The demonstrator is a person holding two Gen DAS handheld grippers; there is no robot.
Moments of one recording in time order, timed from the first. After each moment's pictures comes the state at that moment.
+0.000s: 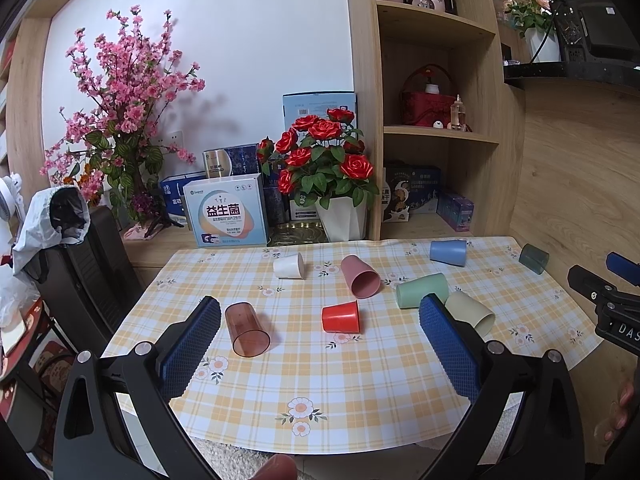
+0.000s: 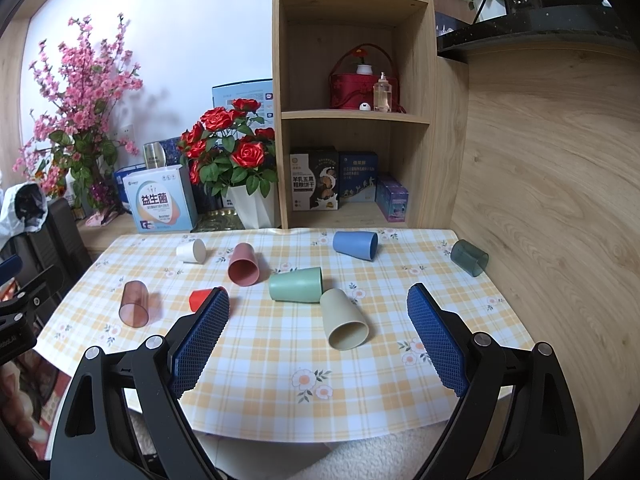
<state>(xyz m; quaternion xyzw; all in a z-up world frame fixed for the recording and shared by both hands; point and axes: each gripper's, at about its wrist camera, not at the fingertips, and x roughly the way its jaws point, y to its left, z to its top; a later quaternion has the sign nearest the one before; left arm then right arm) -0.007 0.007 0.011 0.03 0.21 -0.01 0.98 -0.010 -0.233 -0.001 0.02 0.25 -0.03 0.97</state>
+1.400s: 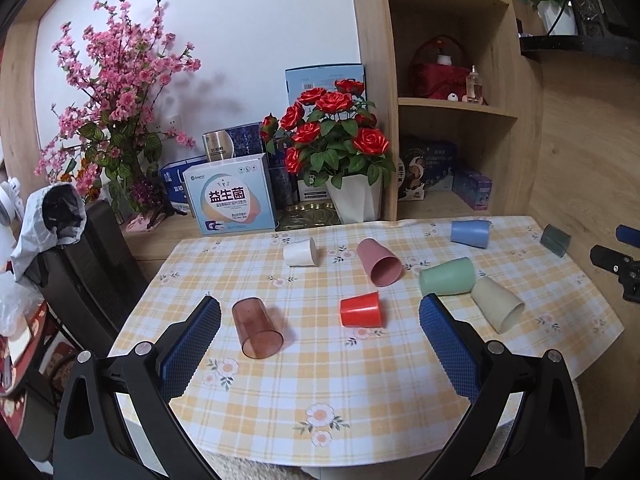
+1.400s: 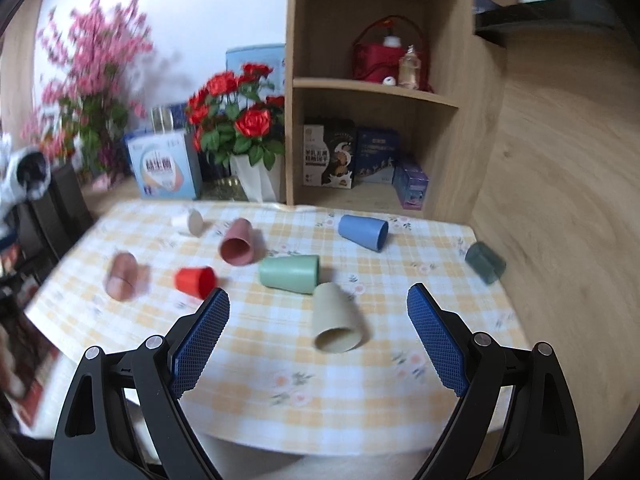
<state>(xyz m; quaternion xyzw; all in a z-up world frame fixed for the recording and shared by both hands) 0.056 0.017 -0.022 0.05 0.26 0.01 0.97 0.075 -0.268 -0.027 -0.03 0.33 0.03 0.94</state>
